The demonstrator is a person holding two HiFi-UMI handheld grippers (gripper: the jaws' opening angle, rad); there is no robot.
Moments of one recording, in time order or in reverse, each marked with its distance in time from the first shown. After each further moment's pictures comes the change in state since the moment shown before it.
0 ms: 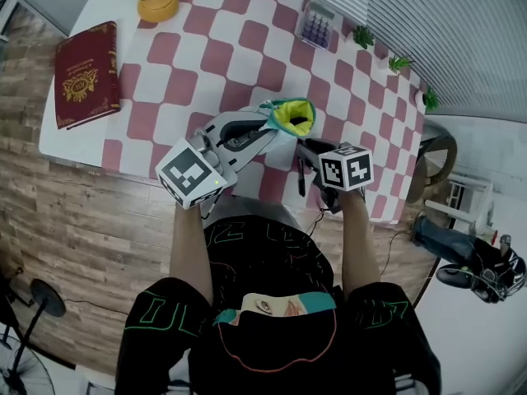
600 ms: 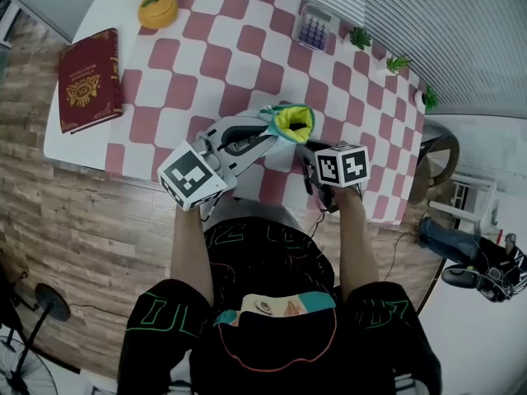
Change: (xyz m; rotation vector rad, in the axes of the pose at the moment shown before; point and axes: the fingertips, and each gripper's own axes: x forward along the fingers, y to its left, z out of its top) left arm 0.003 -0.010 -0.002 0.024 0.038 -0.038; right arm 0.003 -0.002 0.002 0.039 0.005 -0.020
